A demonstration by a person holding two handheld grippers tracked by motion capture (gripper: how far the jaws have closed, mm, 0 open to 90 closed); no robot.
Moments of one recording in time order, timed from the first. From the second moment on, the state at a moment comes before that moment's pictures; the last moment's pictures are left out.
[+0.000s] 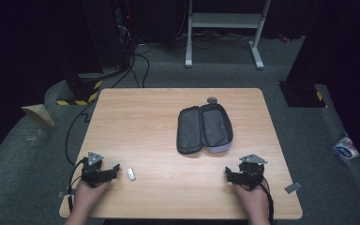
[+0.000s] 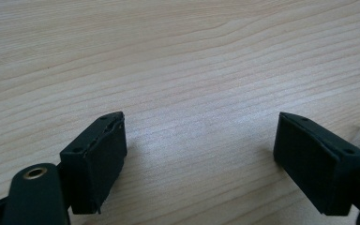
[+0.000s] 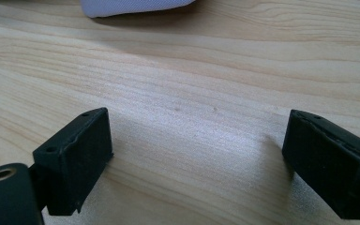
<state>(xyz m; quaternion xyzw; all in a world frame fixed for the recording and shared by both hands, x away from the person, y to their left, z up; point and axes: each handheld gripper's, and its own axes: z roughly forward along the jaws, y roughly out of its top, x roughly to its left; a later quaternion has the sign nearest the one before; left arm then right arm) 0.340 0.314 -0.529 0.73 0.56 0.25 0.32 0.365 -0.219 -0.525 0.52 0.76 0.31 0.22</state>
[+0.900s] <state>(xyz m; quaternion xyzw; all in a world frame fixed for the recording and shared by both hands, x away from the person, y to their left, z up) 0.343 0.314 -0.530 0.73 0.56 0.25 0.32 0.354 -0.220 -0.523 0.51 0.77 0.32 0.22</state>
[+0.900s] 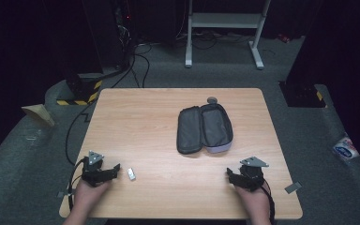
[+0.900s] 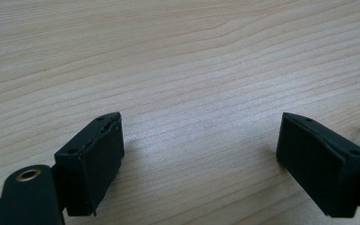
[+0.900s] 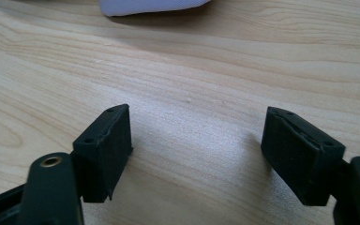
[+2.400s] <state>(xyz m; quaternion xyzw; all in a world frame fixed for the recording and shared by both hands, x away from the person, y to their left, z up) 0.341 0.315 -0.530 0.73 0.55 0.24 0.32 0.440 -0.202 -0.460 0.53 0.72 0.36 0.28</state>
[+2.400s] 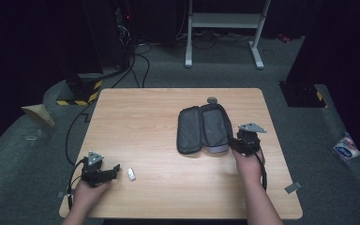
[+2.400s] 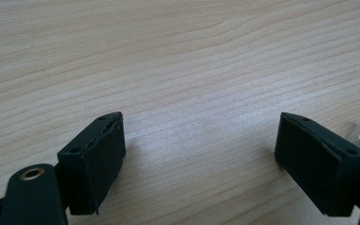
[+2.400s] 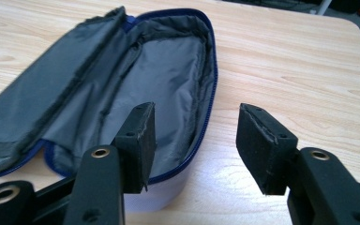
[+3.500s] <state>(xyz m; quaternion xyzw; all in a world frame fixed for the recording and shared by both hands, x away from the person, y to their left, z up) 0.340 0.315 -0.530 0.73 0.55 0.24 0.32 0.421 -0.196 -0.493 0.53 0.73 0.36 0.24</state>
